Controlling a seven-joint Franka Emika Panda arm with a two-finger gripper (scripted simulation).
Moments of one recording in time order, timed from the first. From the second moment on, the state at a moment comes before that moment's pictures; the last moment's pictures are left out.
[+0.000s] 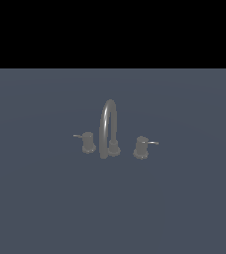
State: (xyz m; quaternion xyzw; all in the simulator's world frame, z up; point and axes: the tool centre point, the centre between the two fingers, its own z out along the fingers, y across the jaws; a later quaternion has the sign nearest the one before) arm -0.171 0.048 0.449 -0.99 0.10 0.03 0.09
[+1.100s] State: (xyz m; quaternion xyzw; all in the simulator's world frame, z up) arm -0.042 0.108 0.294 -0.89 0.42 0.11 0.11
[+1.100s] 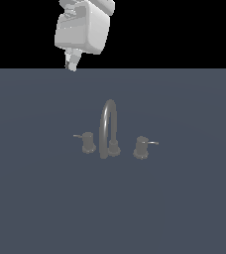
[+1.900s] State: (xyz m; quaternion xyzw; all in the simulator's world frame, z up) arm 0.011 0.123 0.154 -0.76 0.64 0.09 0.04
